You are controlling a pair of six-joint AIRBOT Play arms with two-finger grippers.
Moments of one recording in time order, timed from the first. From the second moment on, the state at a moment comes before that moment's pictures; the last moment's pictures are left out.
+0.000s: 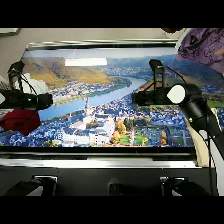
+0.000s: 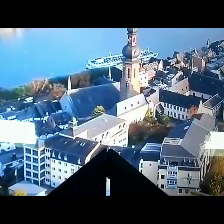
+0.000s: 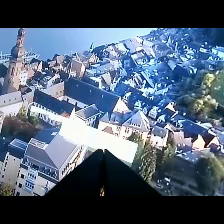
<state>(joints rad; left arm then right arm) -0.13 -1.04 1.21 1.43 -1.23 -1.79 0.30 -1.20 1.21 -1.24 0.96 1.59</state>
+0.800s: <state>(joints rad) -0.13 -1.04 1.21 1.43 -1.23 -1.79 0.30 -1.20 1.21 -1.24 0.96 1.59</state>
